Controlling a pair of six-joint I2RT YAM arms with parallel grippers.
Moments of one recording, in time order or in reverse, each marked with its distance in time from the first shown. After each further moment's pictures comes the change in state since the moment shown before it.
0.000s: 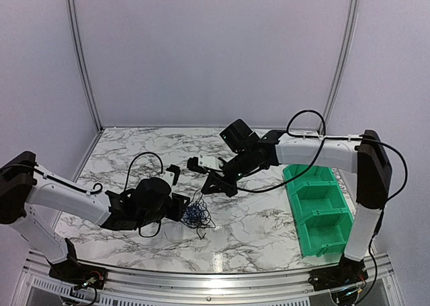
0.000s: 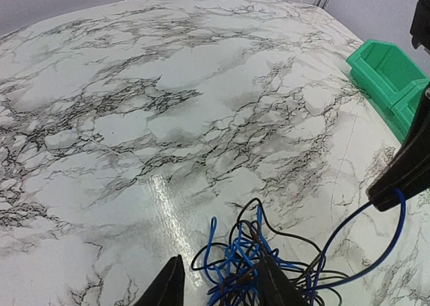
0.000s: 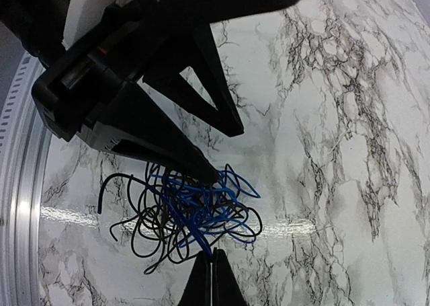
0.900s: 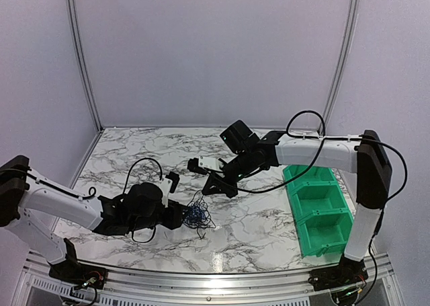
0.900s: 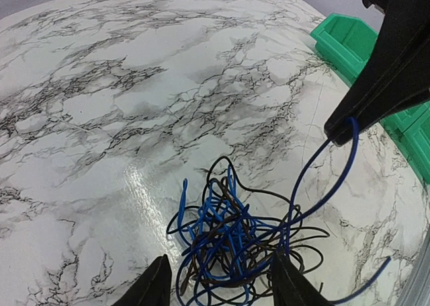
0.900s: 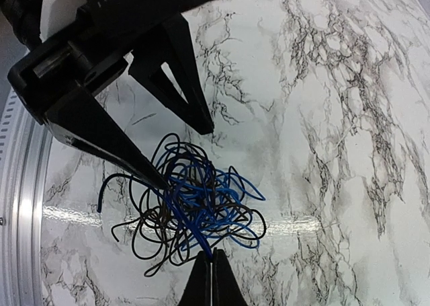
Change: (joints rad) left arm -0.012 -0.073 -0.091 0.043 0.129 0.021; right arm 0.000 0.000 -0.011 0.001 -0.004 0.010
